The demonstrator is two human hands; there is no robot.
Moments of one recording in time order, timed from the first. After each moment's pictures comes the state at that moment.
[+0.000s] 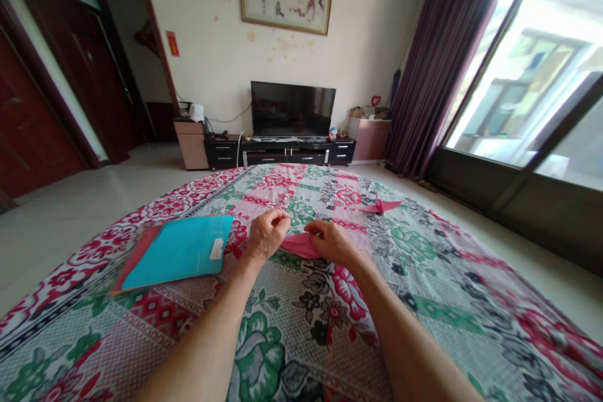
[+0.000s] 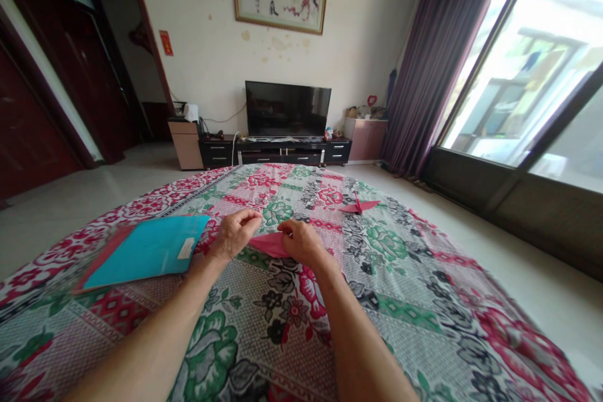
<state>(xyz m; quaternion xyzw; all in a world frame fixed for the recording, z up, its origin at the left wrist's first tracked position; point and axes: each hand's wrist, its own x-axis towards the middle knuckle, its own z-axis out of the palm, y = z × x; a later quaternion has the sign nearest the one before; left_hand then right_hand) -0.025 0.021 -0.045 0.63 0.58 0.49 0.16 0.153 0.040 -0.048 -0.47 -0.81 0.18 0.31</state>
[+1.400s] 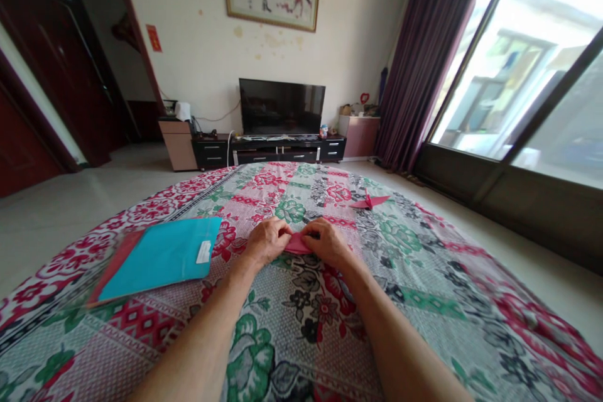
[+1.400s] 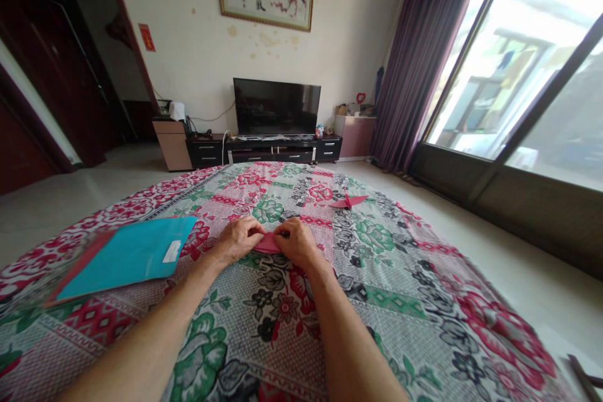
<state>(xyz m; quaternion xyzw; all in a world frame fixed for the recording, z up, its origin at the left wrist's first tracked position) -0.015 0.030 -0.058 0.78 0.54 0.31 0.08 0.162 0.039 -0.061 -0.45 -0.81 0.16 0.36</state>
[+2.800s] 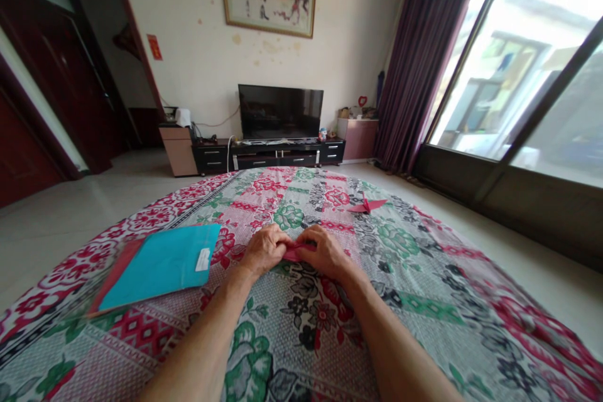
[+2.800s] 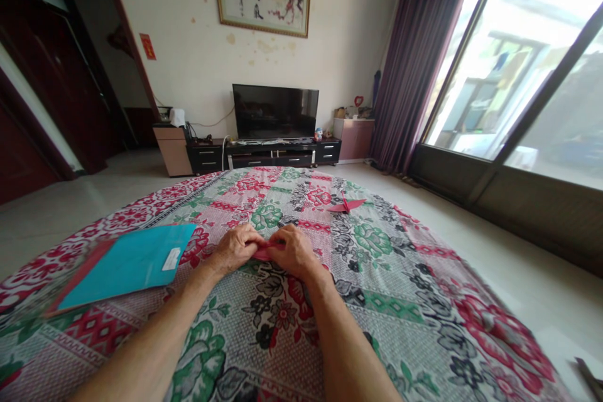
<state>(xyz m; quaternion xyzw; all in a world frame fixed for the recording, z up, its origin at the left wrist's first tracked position) -0.019 0.028 -0.063 0.81 0.49 0.31 0.08 0.161 0.025 -0.053 -0.42 -0.82 0.16 0.35</state>
